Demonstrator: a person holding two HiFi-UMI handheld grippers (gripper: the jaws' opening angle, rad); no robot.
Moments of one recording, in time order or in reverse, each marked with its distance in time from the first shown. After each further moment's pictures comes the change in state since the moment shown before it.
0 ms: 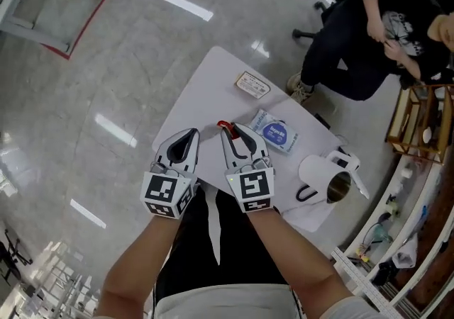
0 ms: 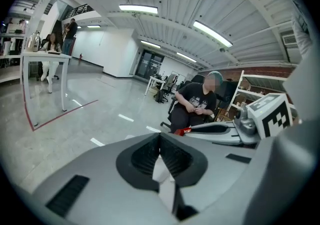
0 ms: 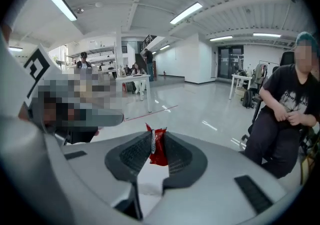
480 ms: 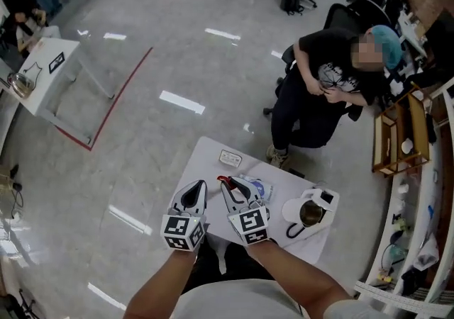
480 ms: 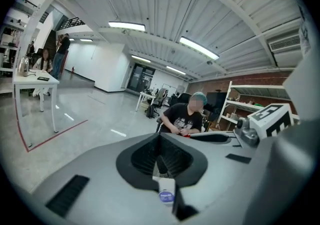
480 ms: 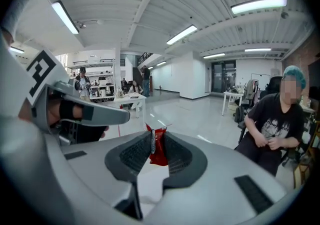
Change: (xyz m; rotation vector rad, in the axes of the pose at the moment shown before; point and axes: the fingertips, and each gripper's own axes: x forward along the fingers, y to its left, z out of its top) left arm -0.076 -0.133 0.166 0.061 -0.136 -0.065; right arm -0.158 -0.021 0.147 0.010 -0.158 -0.053
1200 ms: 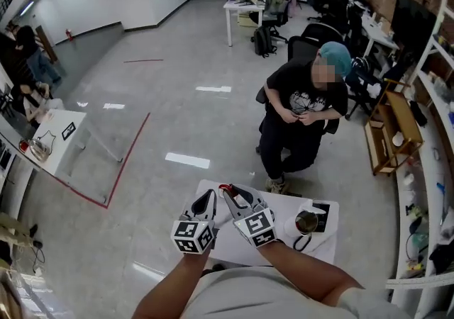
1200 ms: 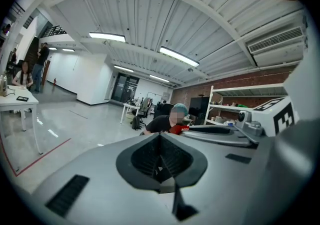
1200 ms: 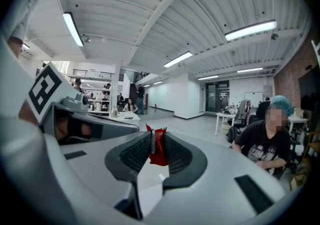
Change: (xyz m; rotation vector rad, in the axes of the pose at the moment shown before) left arm -0.017 -0.109 0.106 0.120 -0.097 -0.150; right arm -0.107 -0.027 0.124 -0.044 -0.224 -0.073
